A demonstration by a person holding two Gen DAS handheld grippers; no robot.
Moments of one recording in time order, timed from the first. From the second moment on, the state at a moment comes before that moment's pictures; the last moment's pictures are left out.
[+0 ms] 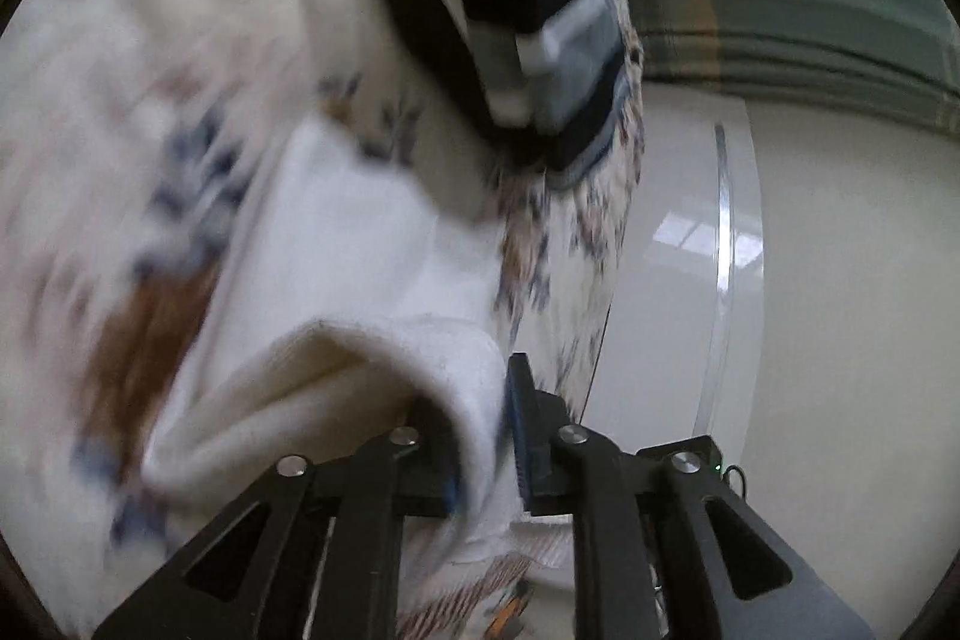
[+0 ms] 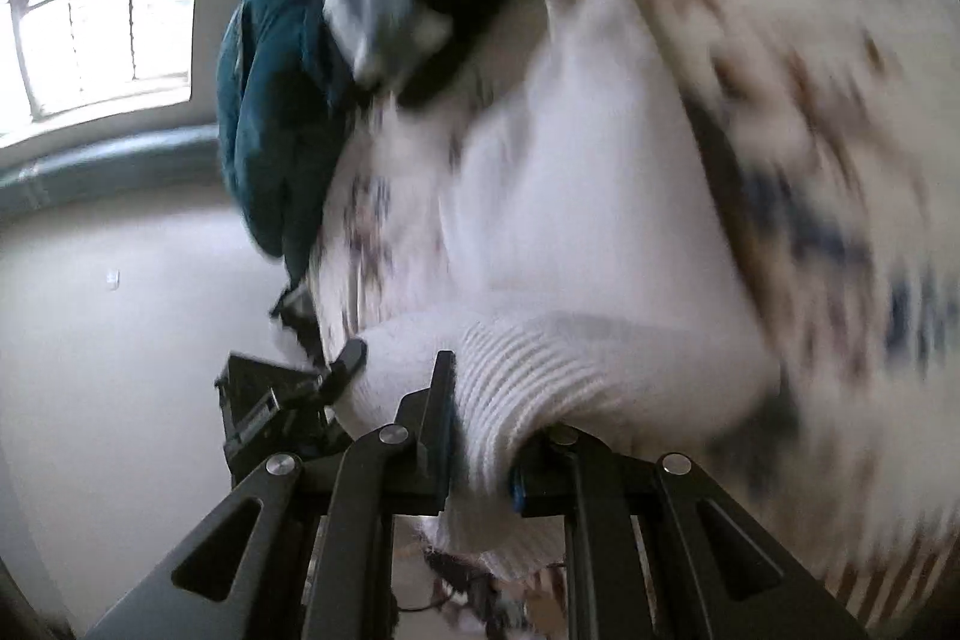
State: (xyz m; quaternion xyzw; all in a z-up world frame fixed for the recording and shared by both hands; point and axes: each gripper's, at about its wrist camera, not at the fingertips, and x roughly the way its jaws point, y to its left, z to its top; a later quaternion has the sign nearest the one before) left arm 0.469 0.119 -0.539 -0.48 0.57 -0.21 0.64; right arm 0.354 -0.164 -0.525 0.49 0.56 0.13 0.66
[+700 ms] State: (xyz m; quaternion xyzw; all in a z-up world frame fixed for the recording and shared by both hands) left arm 0.493 0.039 -0.565 -0.13 0.61 -0.14 0.77; right arm 0.439 -0.222 -0.603 0.41 0.63 0.11 0.65
